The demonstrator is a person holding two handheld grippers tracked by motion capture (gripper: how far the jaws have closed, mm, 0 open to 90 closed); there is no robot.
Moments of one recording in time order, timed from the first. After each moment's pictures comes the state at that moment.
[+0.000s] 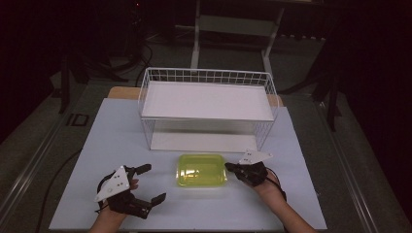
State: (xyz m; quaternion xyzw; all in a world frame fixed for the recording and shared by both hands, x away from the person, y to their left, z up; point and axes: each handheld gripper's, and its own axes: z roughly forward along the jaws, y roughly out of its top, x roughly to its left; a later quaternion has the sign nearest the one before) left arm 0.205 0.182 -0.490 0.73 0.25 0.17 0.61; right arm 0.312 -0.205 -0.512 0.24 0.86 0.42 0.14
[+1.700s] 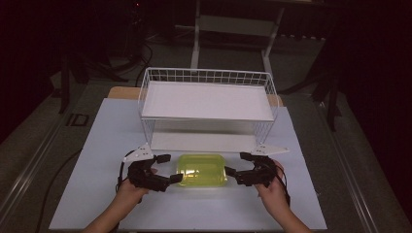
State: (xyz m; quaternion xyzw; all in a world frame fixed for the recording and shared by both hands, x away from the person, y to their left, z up) left arm 0.271 0.146 -0.484 0.76 0.33 0.05 0.55; right arm 0.298 -0.212 -0.467 0.36 0.81 0.46 0.08
